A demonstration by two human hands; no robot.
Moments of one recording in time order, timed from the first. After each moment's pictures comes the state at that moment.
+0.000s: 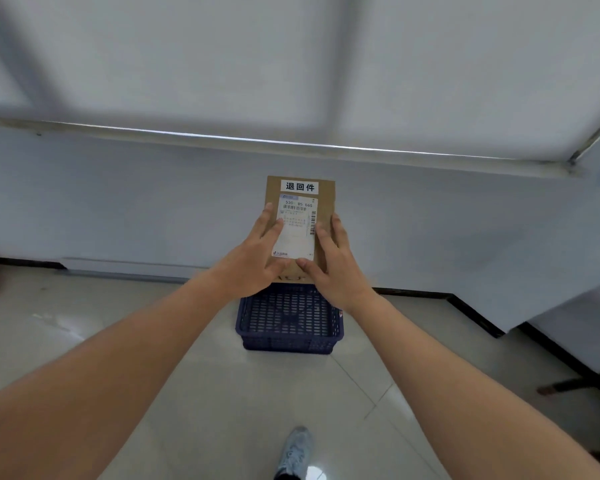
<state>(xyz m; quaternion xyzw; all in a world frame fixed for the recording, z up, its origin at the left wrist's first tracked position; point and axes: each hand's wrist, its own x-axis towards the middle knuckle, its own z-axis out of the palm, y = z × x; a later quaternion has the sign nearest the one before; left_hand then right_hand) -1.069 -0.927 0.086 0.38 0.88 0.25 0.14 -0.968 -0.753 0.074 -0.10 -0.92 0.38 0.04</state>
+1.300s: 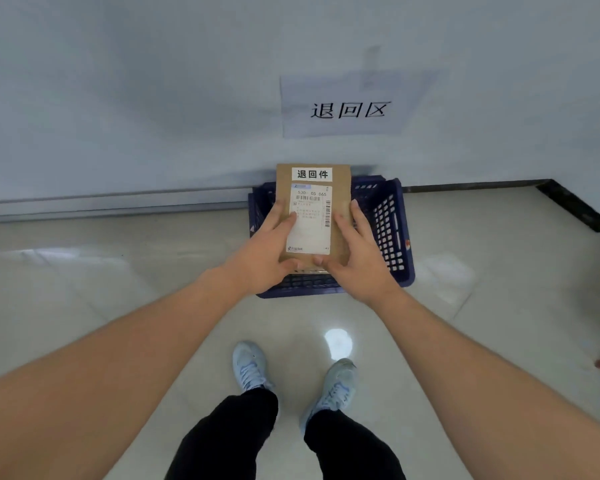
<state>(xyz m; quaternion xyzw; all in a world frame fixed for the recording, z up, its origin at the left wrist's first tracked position) -1.305 -0.904 -0.333 0.37 0.83 0.23 0.35 -1.170 -0.739 -0.345 -0.26 -0.84 0.48 -0.07</state>
